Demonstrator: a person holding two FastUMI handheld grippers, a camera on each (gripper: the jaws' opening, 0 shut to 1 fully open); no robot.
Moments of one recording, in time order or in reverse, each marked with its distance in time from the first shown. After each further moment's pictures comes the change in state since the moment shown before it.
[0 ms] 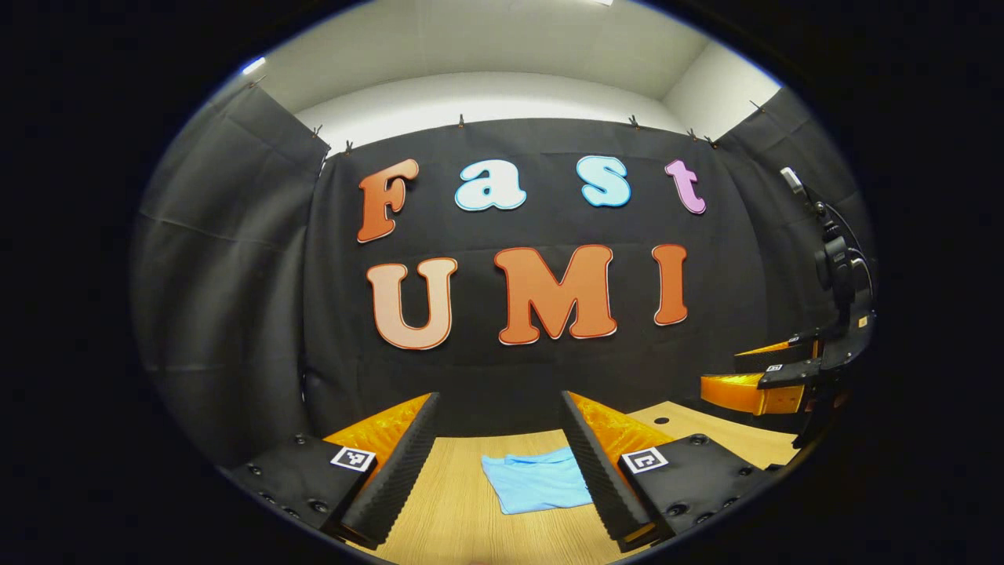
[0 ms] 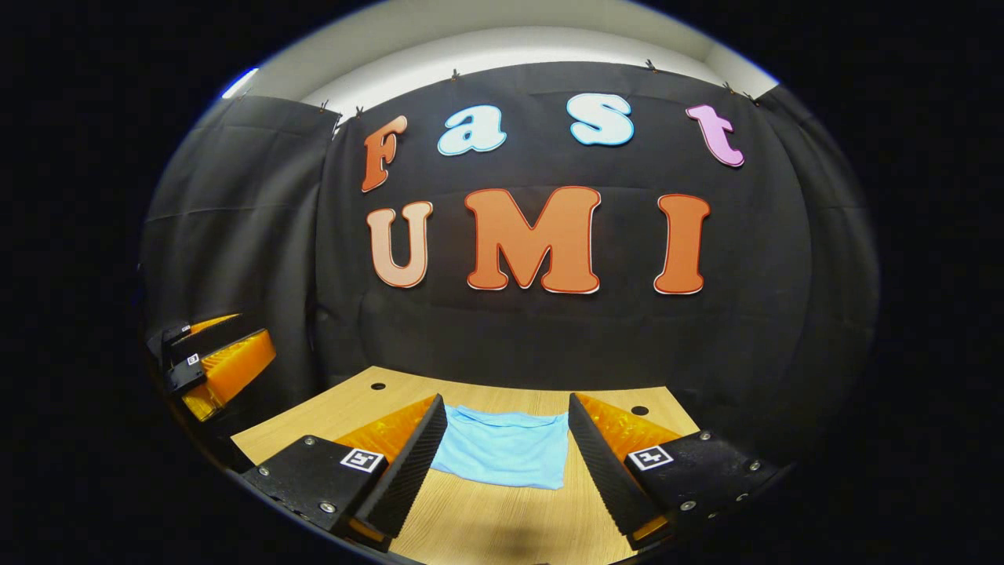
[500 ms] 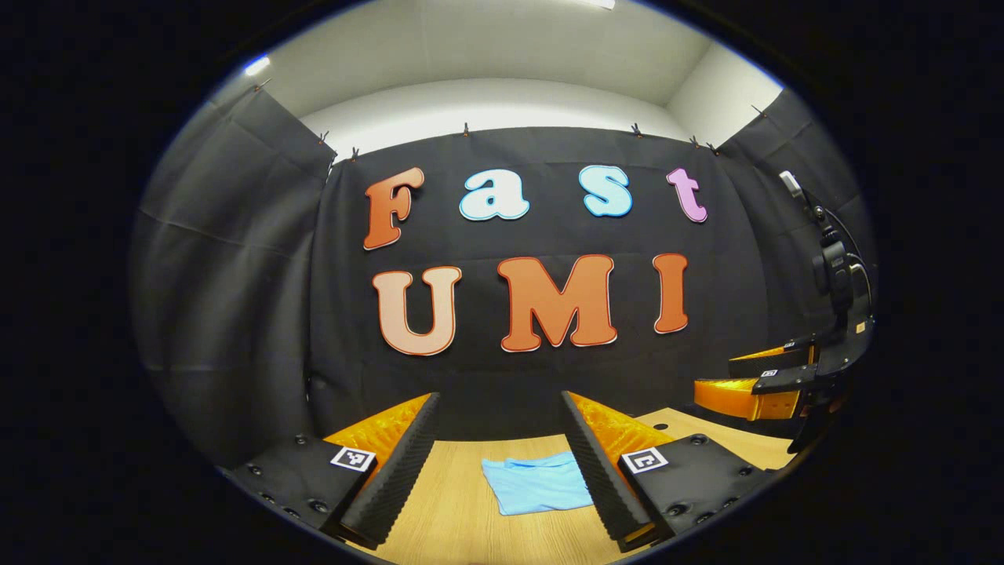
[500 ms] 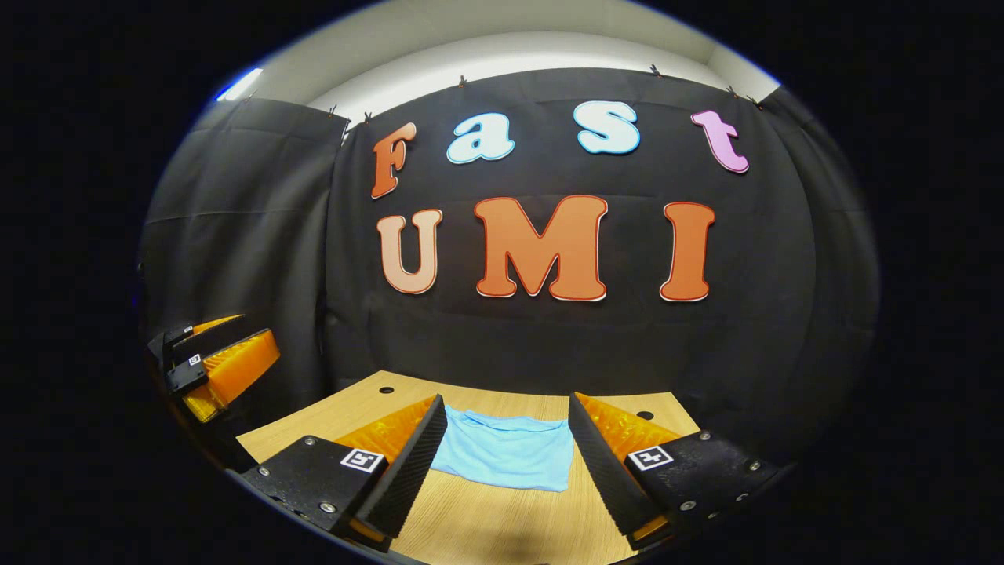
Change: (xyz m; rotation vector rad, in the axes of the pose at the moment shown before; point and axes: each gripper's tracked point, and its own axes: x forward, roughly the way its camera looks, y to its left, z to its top) left arm -0.013 0.004 0.012 0.002 -0.027 0.026; right arm -0.013 0.005 0.009 -0.013 -0.028 0.025
